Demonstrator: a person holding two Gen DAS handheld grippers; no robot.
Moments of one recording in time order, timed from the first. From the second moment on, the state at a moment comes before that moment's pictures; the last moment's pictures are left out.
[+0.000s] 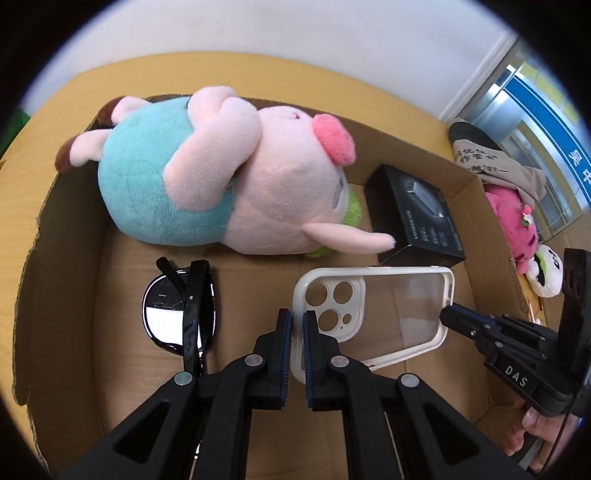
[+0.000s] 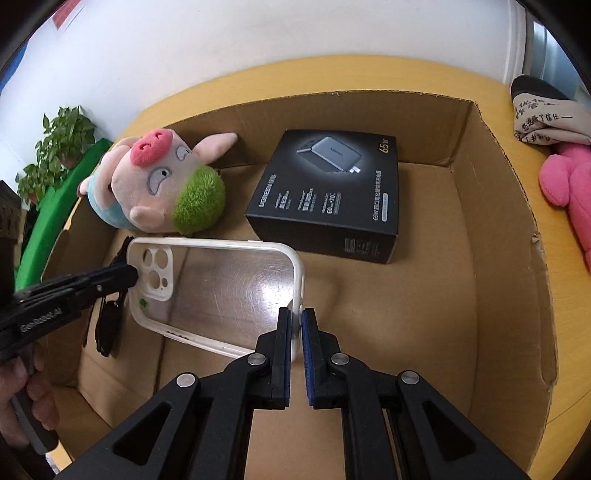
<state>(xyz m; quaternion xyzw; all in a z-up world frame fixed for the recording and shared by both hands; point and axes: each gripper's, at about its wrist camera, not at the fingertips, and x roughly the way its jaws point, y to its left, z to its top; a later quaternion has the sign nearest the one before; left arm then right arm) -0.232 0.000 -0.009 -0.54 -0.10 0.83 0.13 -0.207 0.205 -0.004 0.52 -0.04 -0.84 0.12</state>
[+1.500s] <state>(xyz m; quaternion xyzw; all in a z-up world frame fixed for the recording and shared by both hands) 0.065 -0.004 0.108 -0.27 -0.04 0.96 0.10 0.069 0.188 0.077 0.31 0.01 -0.95 0.12</state>
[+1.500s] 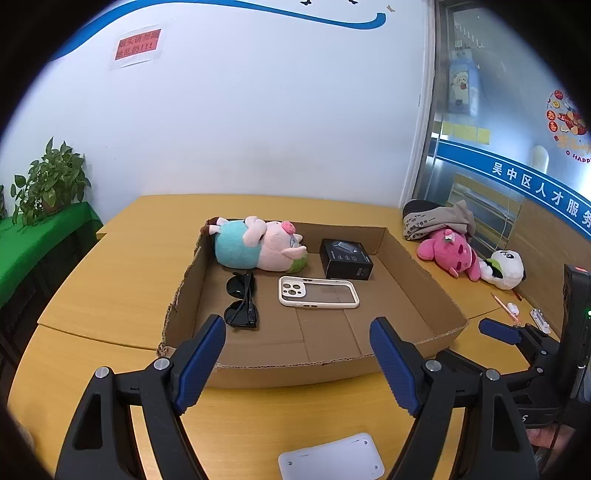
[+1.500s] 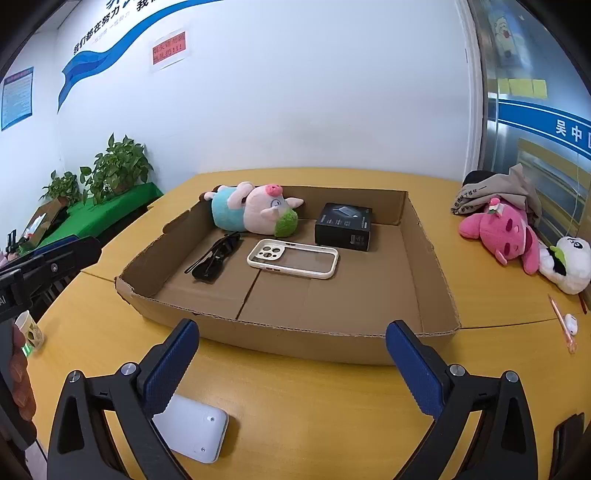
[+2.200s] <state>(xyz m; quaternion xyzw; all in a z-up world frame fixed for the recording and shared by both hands) 0.063 0.011 0.090 -0.30 -0.05 0.95 0.12 0.074 0.206 0.072 0.32 0.01 -0.94 0.10</state>
